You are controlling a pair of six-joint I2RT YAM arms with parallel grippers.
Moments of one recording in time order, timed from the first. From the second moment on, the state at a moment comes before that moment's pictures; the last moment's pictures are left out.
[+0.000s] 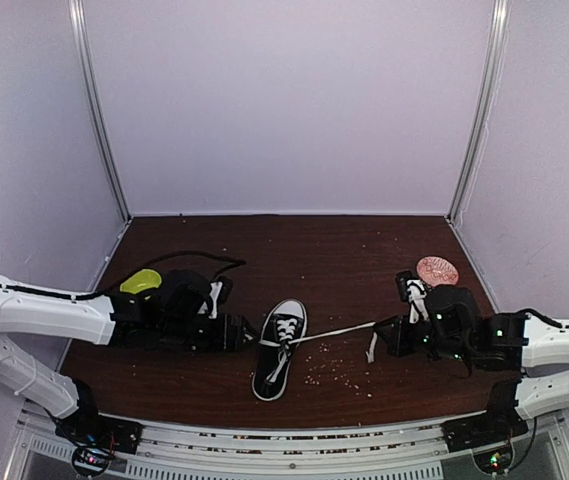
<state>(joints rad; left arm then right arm) -0.98 1.34 0.68 -0.06 0.03 -0.83 0.98 0.92 0.45 -0.10 0.23 0.68</state>
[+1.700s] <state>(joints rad) -0.30 1.10 1.00 -0.77 -0.17 -0.12 1.13 2.45 2.11 -0.56 0.15 0.41</state>
